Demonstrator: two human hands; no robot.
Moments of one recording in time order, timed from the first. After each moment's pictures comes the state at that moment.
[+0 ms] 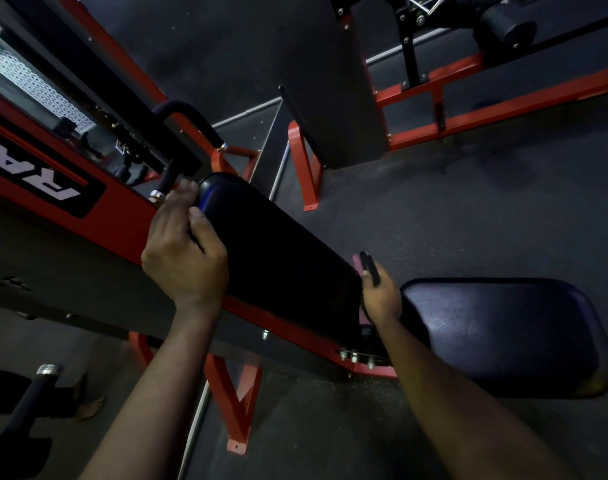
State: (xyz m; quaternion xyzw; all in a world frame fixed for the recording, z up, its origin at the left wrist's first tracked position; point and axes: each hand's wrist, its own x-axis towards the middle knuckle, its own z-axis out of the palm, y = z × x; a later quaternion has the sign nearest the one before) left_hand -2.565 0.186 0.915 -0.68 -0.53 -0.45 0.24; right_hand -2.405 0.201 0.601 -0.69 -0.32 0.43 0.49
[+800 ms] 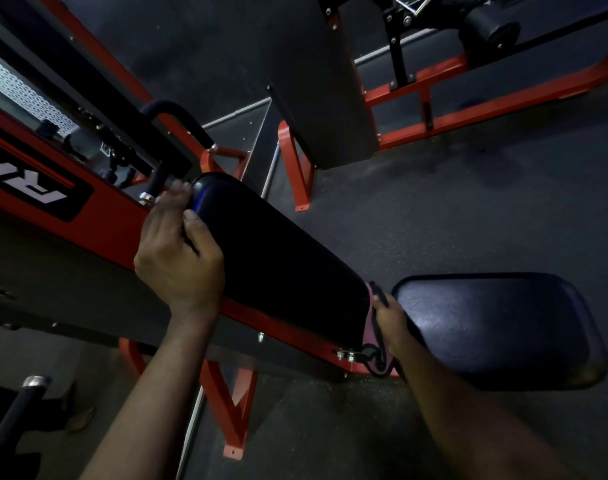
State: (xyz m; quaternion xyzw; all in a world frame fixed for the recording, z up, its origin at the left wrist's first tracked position) left_hand -2.567 0.184 0.914 -0.69 -0.51 -0.45 0.23; right_hand -2.400 0.165 0.560 -0.65 -0.21 0.58 0.44
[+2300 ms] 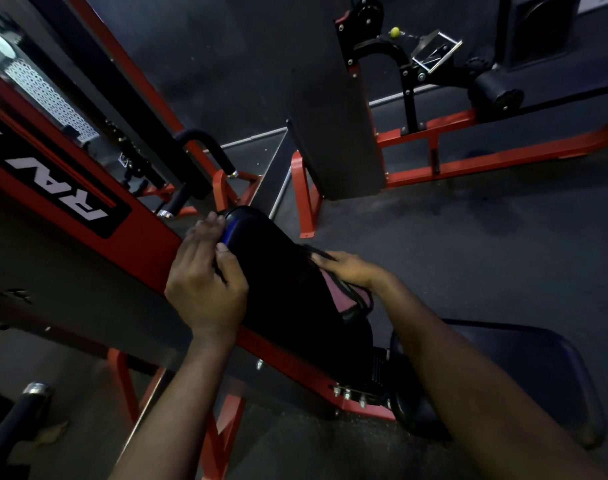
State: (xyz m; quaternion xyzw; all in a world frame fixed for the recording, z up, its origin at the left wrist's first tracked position) left_hand -2.567 0.184 0.916 -0.69 -0.52 -0.46 0.20; right_hand -2.372 0.282 0.749 -0.48 -0.60 0.56 0.30
